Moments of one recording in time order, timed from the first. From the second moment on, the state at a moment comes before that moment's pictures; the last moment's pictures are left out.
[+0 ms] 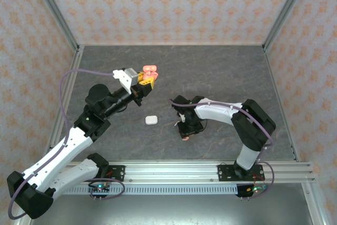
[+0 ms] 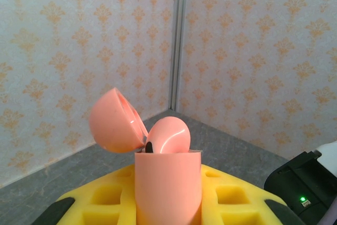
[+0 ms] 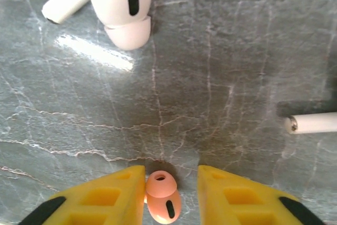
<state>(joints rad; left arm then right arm) -0.53 0.87 0.79 0.14 0.25 -0.07 0.82 1.73 1.03 -0.86 -0.17 0.45</state>
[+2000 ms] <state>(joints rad) -0.53 0.87 0.79 0.14 0.24 -0.07 0.91 1.77 1.08 -0.97 -0.03 0.46</state>
